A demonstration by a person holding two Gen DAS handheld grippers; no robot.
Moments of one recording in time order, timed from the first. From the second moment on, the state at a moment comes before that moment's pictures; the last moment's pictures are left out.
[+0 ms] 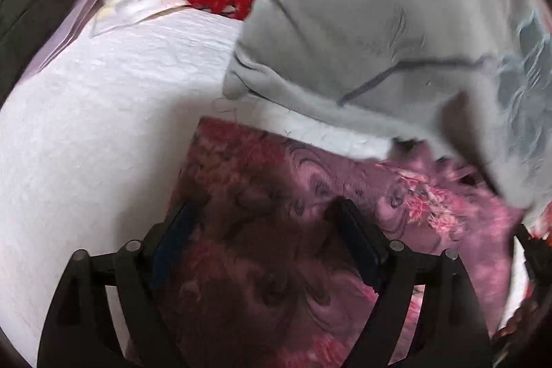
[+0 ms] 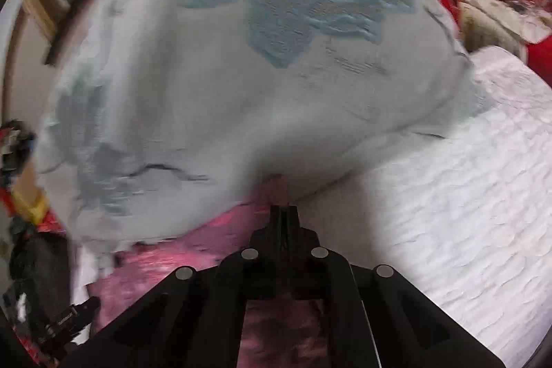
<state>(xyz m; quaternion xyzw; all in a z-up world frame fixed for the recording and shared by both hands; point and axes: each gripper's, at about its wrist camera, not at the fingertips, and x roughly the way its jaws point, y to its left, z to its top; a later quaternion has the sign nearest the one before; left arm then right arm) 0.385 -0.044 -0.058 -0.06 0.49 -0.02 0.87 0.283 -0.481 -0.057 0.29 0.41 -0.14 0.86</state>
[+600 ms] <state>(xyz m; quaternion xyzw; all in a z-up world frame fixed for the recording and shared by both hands) 0.282 -0.033 -0.012 0.03 0.48 -0.07 0.87 0.175 -0.444 -0.043 0.25 0.40 -0.03 0.88</state>
